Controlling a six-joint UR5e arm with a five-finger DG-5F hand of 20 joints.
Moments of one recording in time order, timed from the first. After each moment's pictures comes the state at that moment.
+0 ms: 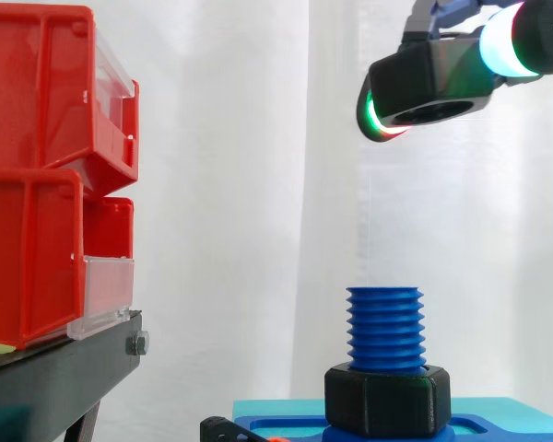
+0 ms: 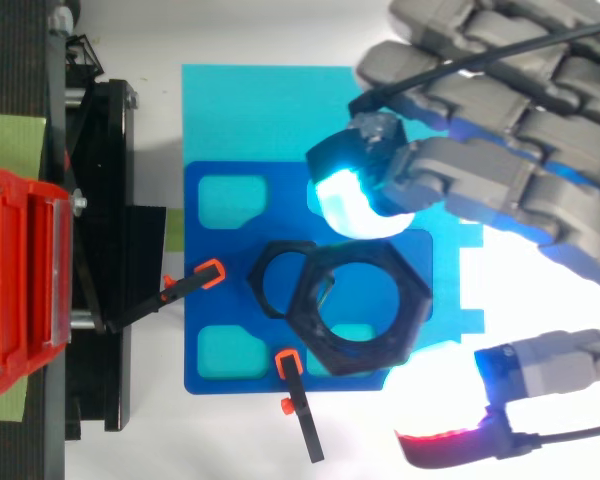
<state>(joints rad) 0.33 -1.94 -1.47 -2.66 -1.01 -1.47</state>
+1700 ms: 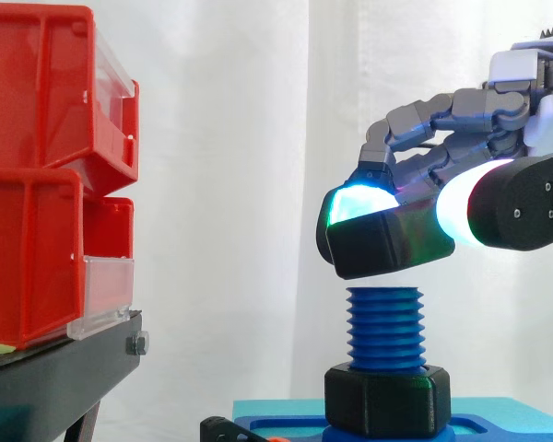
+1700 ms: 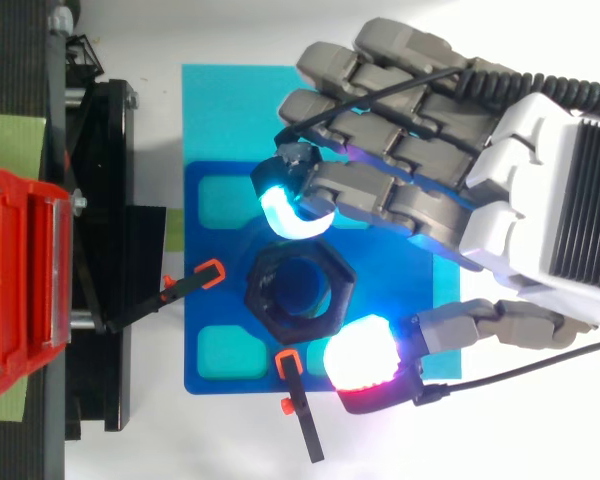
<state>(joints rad) 0.29 -2.04 -1.47 -2.62 -1.11 -1.43</state>
